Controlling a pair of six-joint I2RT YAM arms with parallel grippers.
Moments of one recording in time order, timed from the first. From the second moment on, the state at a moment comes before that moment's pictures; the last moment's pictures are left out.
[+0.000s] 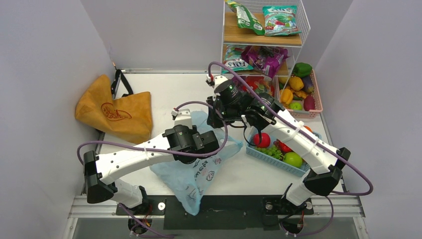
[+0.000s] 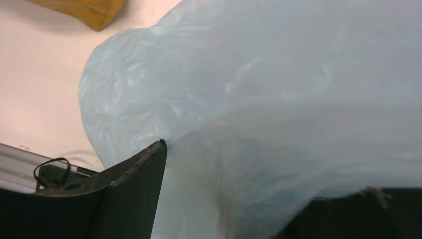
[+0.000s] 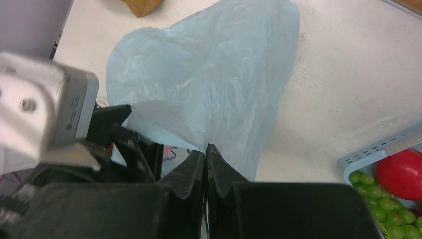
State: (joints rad) left arm -1.22 1.45 1.48 -1.50 -0.82 -1.38; right arm 0.95 1.55 1.84 -1.04 0.07 0.49
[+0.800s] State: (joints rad) left arm -1.04 1.06 1.28 -1.25 -0.55 -1.15; right arm 0.87 1.85 2.15 -1.04 -0.02 0.29
